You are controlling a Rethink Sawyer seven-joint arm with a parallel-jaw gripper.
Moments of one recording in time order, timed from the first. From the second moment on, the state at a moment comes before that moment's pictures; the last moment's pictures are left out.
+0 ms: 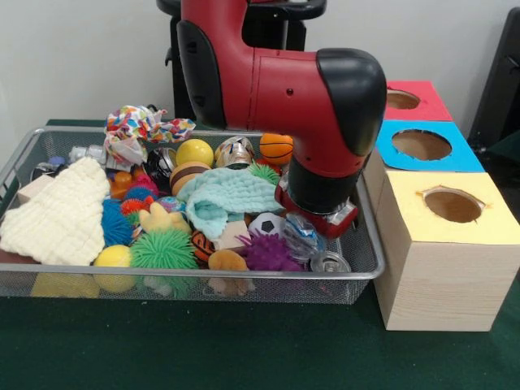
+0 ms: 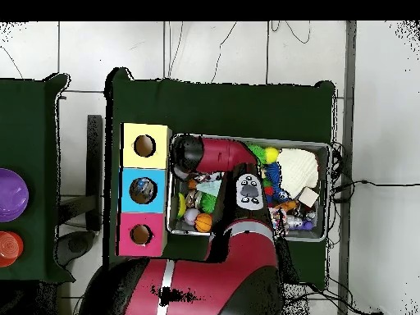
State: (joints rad) arm -0.12 -0.25 -0.03 1.25 -0.06 0.80 2.41
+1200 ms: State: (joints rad) arm -0.08 -0.37 -0.03 1.16 -0.07 1.10 2.41
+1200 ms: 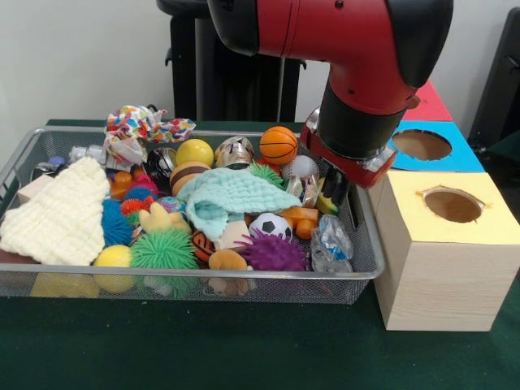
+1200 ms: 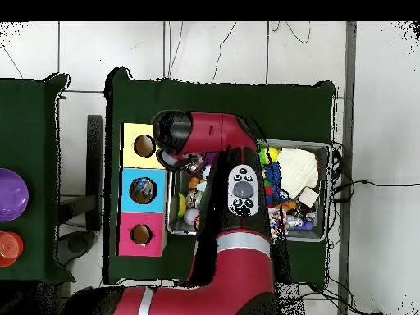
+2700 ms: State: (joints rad) arm -0.18 -0.37 -0.02 1.26 -0.07 0.77 2.41
